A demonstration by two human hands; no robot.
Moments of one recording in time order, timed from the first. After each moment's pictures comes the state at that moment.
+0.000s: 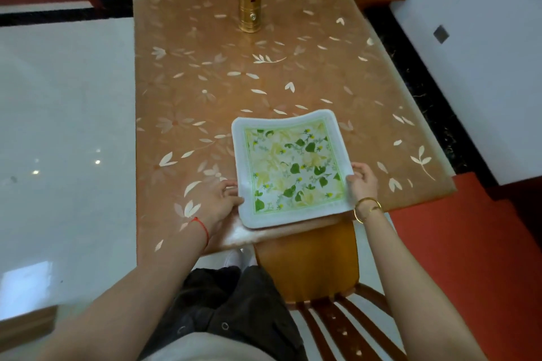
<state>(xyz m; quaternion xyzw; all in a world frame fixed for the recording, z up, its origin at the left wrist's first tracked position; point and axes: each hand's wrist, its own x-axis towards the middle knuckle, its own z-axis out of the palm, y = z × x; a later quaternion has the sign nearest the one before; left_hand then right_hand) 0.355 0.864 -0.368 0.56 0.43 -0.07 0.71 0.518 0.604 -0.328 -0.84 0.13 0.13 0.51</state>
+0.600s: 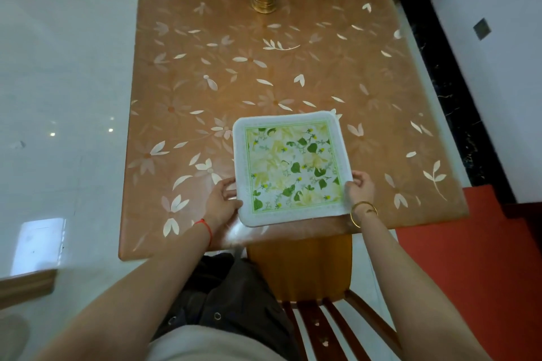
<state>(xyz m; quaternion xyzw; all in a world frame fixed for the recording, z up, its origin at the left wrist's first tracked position) 0.375 0.843 -0.408 0.60 0.48 -0.06 0.64 0.572 0.598 -0.390 -0.87 0.14 0.19 0.44</state>
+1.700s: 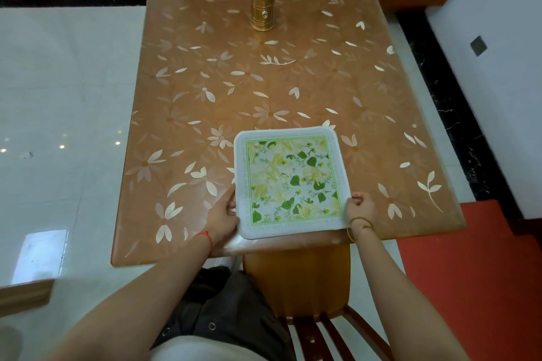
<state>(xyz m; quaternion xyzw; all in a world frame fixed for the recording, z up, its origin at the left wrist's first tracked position) 0.377 0.820 -0.407 0.73 0.41 -0.09 0.54 0.570 0.569 -0.409 -0.90 0.17 0.15 0.36</state>
